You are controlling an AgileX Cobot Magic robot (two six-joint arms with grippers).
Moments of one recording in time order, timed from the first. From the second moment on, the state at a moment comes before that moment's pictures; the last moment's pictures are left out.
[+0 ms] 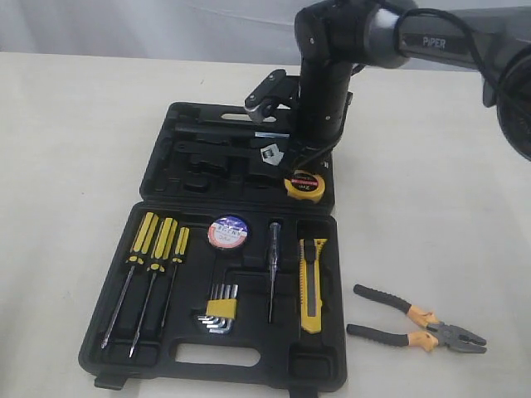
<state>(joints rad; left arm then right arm) -0.10 0.00 0.01 0.02 0.27 -0.18 0.38 2.26 -1.78 -0.09 1.07 -0.46</state>
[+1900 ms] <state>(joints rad) -0.10 0.00 0.01 0.02 0.27 -0.18 0.41 1.18 -0.69 -0.13 1.06 -0.54</state>
